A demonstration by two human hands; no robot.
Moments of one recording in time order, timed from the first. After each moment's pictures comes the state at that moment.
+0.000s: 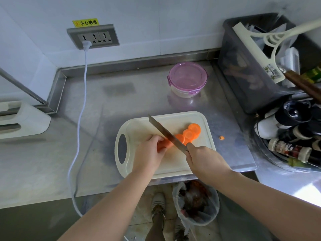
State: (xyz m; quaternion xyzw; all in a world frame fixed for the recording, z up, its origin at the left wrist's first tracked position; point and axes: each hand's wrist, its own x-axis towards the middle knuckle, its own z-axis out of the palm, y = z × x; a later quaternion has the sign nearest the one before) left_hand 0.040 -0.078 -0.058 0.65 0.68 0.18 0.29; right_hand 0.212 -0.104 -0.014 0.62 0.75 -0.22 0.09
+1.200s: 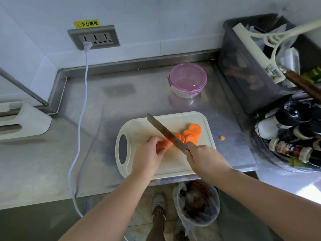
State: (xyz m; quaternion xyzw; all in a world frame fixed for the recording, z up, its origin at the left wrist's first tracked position) left_hand 0.036 -0.083 -0.057 0.65 0.67 0.19 0.29; right_hand 0.212 -0.101 -0.012 0.61 0.75 -0.25 0.05
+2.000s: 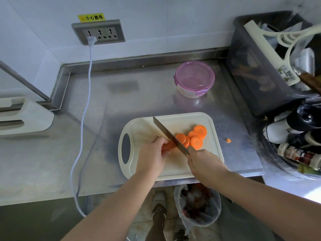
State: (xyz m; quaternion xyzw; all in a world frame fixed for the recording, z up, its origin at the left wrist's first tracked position) left_hand 0.033 -0.082 -0.066 0.66 0.66 0.20 0.30; right_hand 0.198 -0.095 -0.027 0.58 0.76 -0.23 0.16
